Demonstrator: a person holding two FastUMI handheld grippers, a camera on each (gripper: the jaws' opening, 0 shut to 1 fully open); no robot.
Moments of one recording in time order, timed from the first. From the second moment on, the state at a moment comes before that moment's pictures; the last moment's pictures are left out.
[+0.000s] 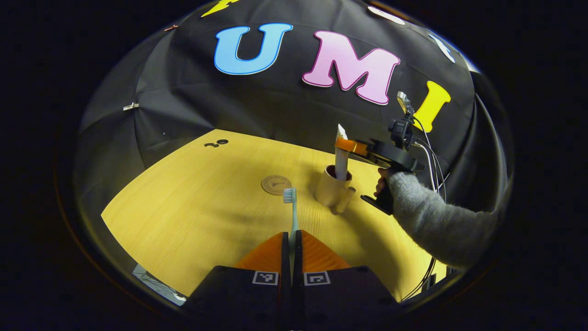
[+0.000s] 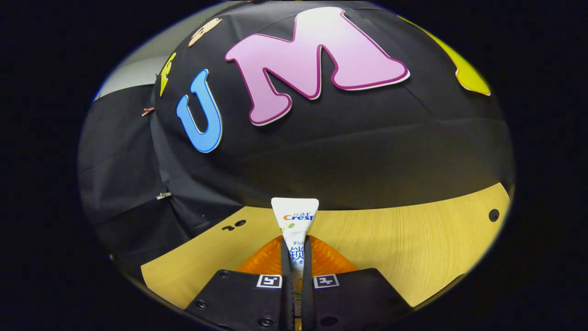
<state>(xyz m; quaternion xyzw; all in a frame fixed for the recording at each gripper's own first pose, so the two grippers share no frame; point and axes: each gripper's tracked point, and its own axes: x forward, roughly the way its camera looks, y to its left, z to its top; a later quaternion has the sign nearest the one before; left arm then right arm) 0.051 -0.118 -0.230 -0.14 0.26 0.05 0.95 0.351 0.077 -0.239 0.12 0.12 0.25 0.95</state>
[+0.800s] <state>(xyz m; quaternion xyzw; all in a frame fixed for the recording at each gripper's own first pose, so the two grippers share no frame) 0.102 -0.123 -0.199 -0.15 0.21 0.03 0.96 0.314 0.067 -0.273 0.10 0.16 0.25 0.95</state>
